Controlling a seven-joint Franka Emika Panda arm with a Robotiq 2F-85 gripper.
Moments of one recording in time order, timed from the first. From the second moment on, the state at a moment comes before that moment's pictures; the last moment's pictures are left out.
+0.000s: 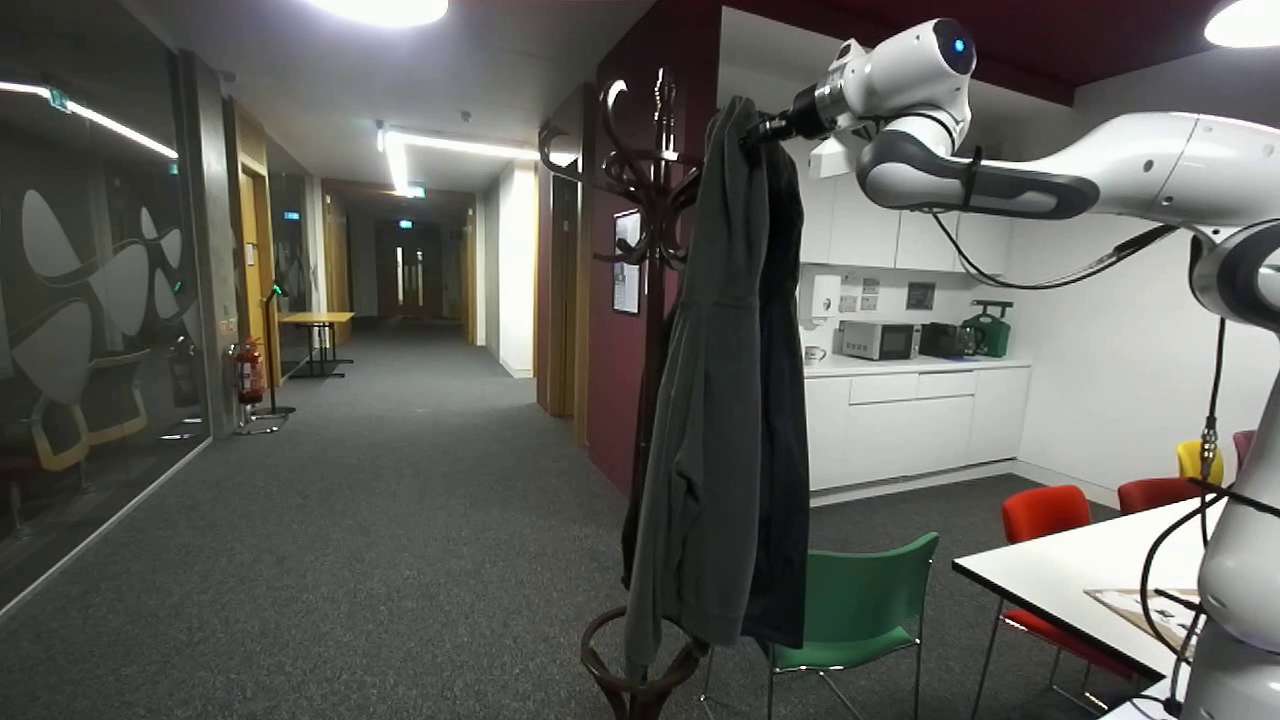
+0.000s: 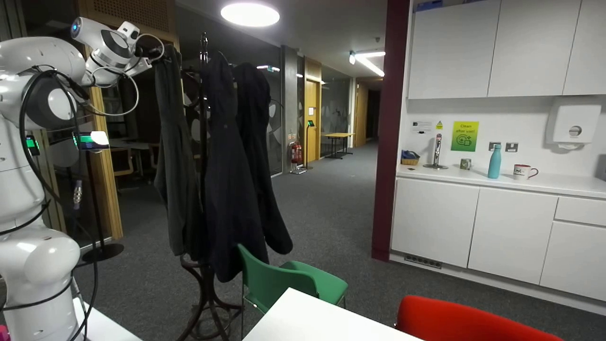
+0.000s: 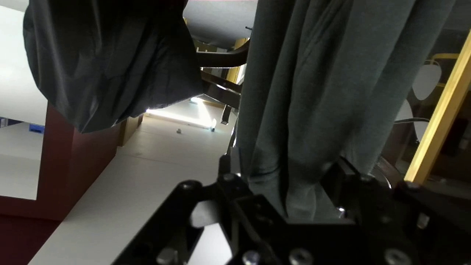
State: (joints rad) arm 0.11 -0.08 0.39 -1.36 -0.76 2.60 0.49
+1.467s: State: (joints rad) arm 0.20 -0.05 0.40 -1.22 -0.90 2.72 0.29
